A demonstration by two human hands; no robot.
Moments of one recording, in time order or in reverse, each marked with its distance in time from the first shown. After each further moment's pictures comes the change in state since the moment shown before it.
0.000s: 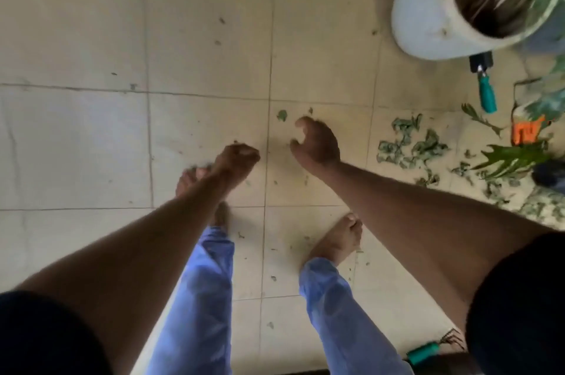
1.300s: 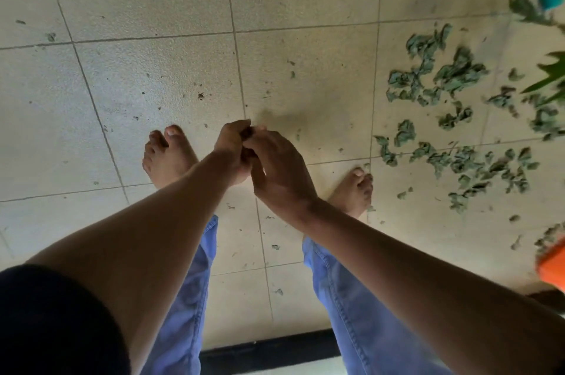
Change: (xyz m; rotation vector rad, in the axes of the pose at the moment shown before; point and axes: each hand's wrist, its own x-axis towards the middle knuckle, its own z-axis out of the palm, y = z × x) left_hand 0.037 -0.037 0.095 -0.669 -0.057 -0.367; right_hand -0.093 0.043 0.091 0.237 0.093 -0.368
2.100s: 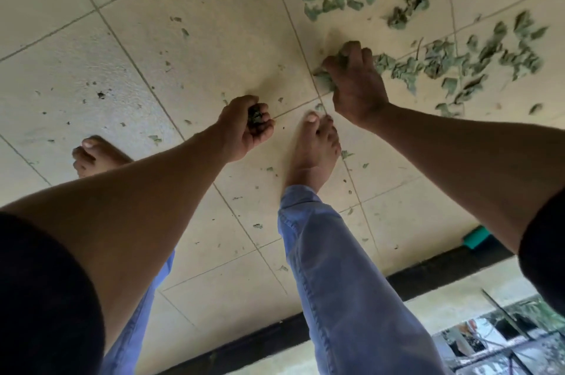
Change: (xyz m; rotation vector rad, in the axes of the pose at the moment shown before) left_hand 0.034 -0.102 0.114 0.395 -0.081 -0.008; right_hand -0.066 0.273 -0.093 -0.546 0.057 0.337
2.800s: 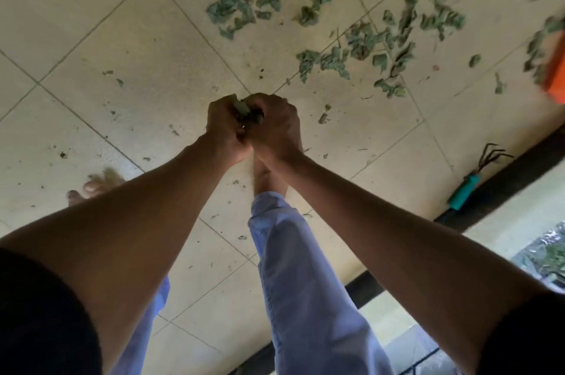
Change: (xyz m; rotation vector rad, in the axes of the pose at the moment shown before) left_hand -0.014 -0.026 0.098 0.086 -0.082 0.112; right_hand -0.077 -0.072 -0.045 0.940 0.236 0.486
